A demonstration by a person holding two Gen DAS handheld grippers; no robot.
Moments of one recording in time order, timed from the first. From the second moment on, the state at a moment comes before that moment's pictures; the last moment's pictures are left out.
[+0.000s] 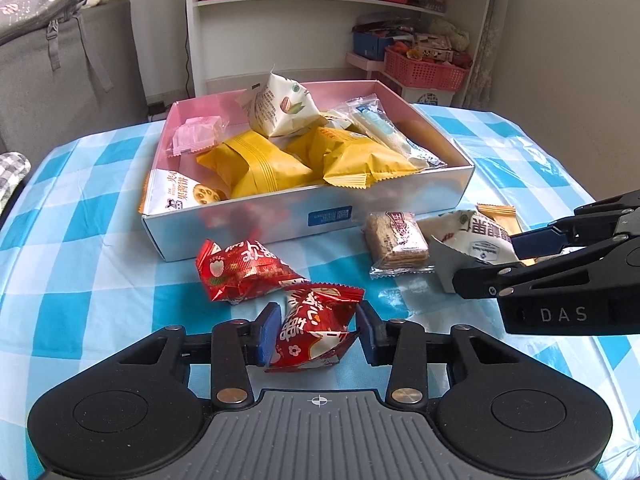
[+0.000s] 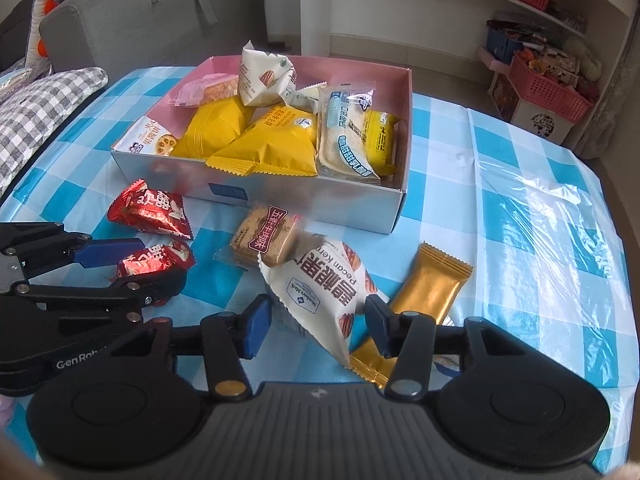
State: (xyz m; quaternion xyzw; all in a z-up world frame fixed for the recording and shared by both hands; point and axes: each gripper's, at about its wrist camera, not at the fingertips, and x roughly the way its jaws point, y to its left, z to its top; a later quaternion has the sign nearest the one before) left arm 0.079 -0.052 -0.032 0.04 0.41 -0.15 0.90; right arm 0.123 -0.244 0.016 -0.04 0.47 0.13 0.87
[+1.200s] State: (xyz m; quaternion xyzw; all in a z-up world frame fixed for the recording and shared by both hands) left arm 0.089 -0.053 -0.036 0.07 0.50 -0.18 0.84; right arm 0.119 -0.259 0.038 0.02 0.49 0.14 0.86
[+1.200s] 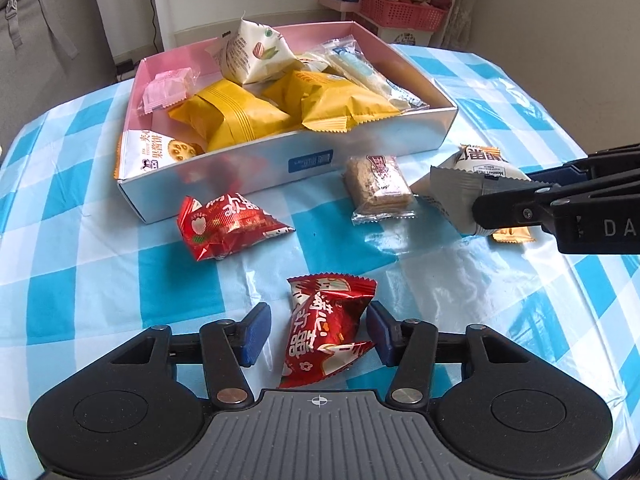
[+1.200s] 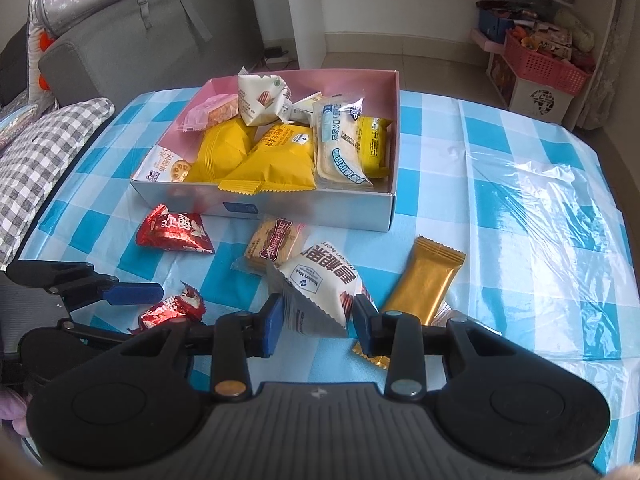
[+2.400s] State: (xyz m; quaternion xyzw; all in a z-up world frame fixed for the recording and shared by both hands) left arm 0.099 -0.017 0.009 0.00 0.48 -0.16 0.86; right arm 0.144 -0.235 0.025 0.06 0.55 0.11 0.83
